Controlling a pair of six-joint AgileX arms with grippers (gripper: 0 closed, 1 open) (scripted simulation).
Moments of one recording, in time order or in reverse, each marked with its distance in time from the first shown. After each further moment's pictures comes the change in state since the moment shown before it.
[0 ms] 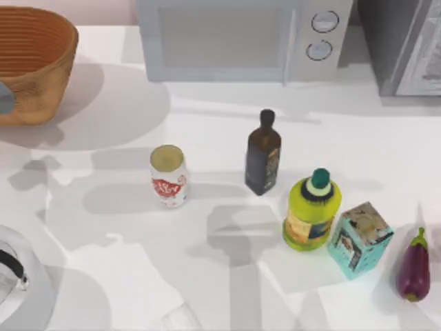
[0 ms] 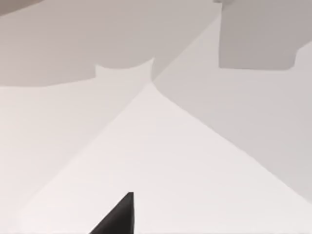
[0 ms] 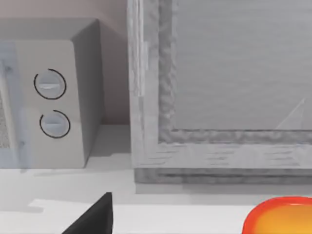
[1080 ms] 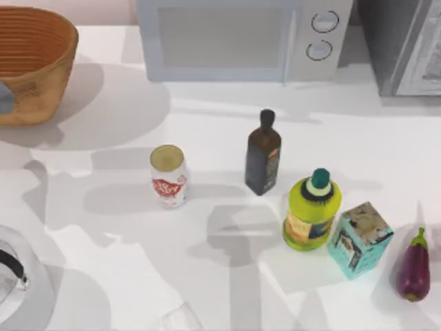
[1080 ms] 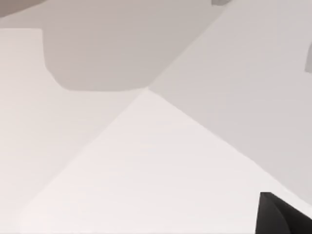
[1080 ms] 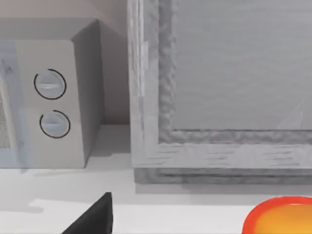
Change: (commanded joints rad) left arm -0.002 -0.002 0.000 0.000 0.000 0.001; right arm 0.000 0.000 0.000 0.000 0.000 0.000
